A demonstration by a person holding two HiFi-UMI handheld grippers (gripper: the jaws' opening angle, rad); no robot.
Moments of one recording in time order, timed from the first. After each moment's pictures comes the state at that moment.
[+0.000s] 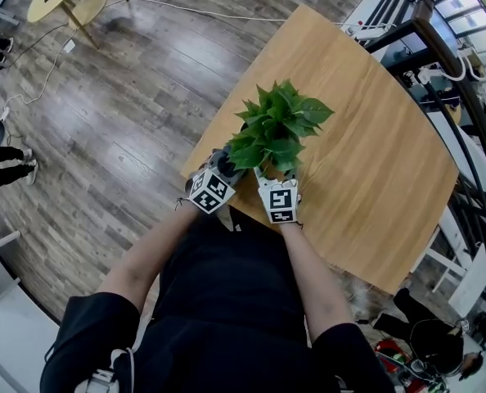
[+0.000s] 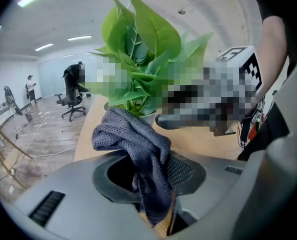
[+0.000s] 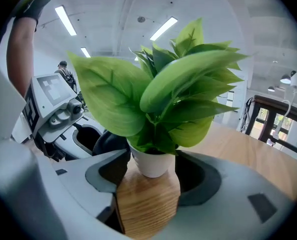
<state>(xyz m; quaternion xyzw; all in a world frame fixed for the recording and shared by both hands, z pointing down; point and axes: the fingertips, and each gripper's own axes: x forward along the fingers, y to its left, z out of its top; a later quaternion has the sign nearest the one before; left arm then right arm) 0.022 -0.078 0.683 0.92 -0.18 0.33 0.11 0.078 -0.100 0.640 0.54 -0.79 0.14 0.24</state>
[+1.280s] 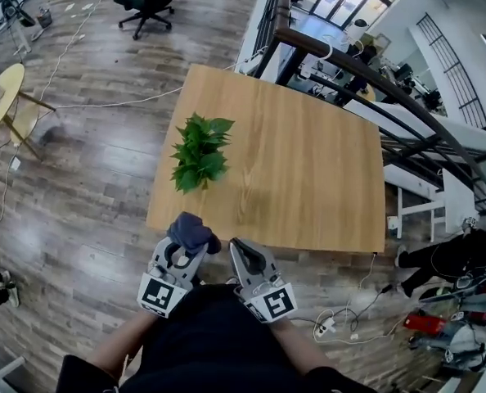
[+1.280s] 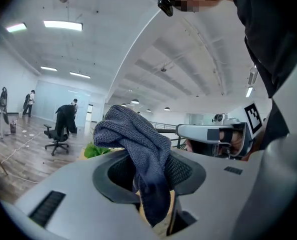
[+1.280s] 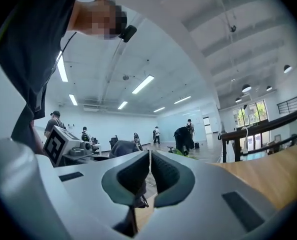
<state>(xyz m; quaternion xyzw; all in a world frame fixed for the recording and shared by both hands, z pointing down) -0.028 0.064 0.400 0.98 -0.13 0.07 0.09 0.025 0.103 0.360 0.64 -0.76 0.06 -0.03</state>
